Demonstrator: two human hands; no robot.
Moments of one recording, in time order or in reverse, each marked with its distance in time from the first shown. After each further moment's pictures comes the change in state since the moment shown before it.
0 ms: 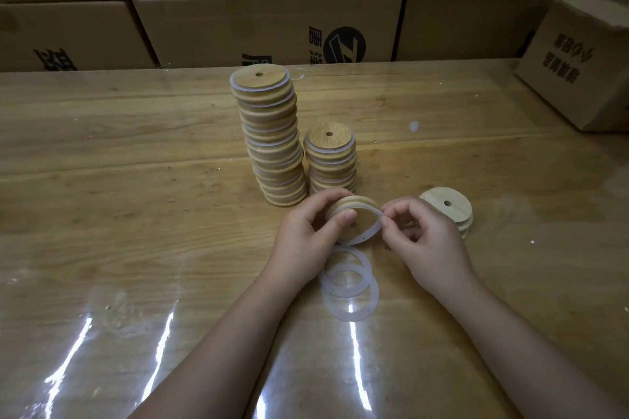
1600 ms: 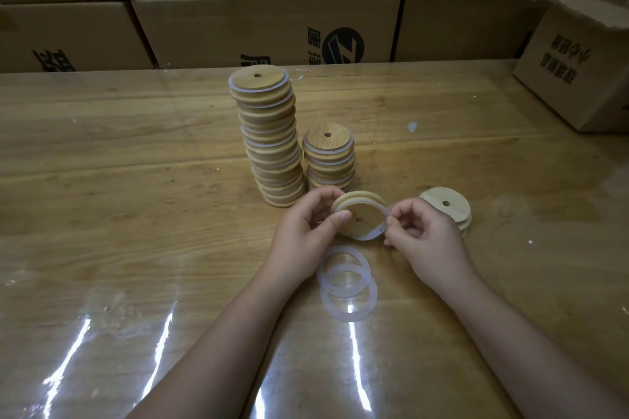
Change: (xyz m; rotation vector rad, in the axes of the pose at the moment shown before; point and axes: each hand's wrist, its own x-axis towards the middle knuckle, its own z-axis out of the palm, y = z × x) left_hand 0.002 -0.003 0.000 -0.122 0.004 -0.078; right_hand 0.002 -0.002 -0.003 0.089 -0.005 0.202
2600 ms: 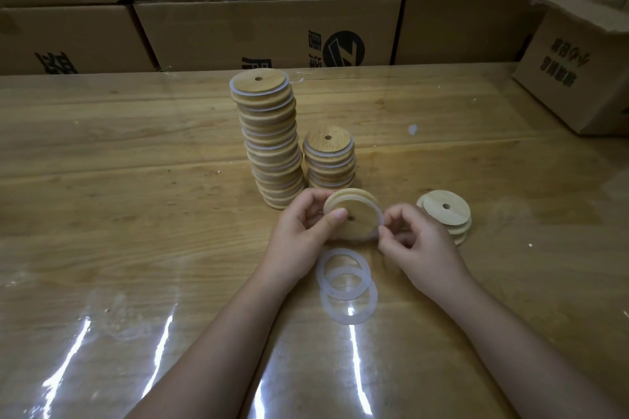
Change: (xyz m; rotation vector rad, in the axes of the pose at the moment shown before) left_hand 0.002 0.000 -0.002 -0.183 -0.016 -0.104; right_hand -0.001 0.005 0.002 -0.088 -0.101 -0.150
